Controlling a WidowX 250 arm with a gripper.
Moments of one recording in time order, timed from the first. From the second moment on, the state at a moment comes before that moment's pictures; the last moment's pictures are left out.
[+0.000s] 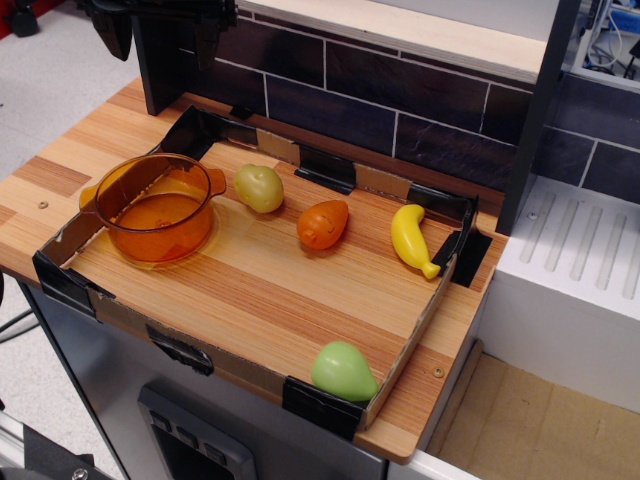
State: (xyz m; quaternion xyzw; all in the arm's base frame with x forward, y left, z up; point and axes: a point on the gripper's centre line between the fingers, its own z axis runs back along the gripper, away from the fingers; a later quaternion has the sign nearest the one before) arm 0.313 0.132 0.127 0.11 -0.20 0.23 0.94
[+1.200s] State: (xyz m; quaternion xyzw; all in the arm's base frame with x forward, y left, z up) arm 0.300 0.017 0.064 0.05 -0.04 0.07 1.00
